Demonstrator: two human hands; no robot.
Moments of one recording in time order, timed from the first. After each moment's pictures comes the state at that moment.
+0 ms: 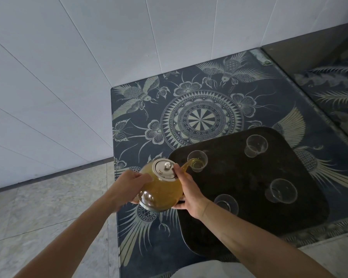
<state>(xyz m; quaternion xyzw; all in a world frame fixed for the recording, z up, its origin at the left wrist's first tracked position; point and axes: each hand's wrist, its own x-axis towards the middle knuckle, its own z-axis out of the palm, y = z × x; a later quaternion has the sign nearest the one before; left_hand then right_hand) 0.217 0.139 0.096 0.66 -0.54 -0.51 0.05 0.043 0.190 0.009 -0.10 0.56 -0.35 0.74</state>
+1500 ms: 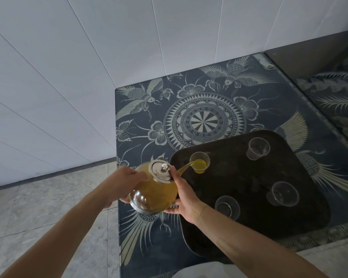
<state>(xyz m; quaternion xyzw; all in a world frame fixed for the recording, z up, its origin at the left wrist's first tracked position) 0.231 0.133 0.122 0.67 -0.57 -0.48 0.01 0.062 0.197 0.024 -0.09 0.54 -0.35 0.76</state>
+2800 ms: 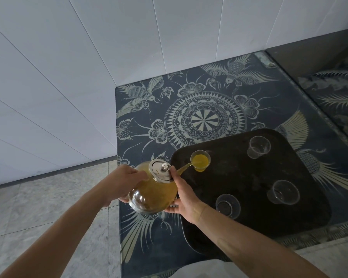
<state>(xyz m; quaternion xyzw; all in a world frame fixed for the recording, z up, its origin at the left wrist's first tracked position) 0.232 0.136 0.128 0.67 -0.58 -0.46 0.00 0.065 0.201 0.025 -0.11 0.54 -0.34 0.76</state>
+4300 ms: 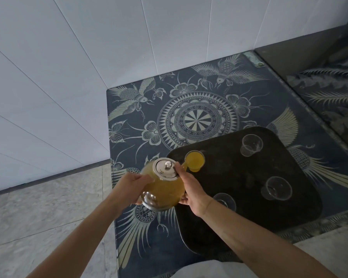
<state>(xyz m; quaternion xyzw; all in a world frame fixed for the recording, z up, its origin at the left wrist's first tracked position) 0.210 0.150 0.097 0.66 -0.54 -0.52 0.09 0.036 0.192 0.023 -0.13 0.59 -0.36 0.71</state>
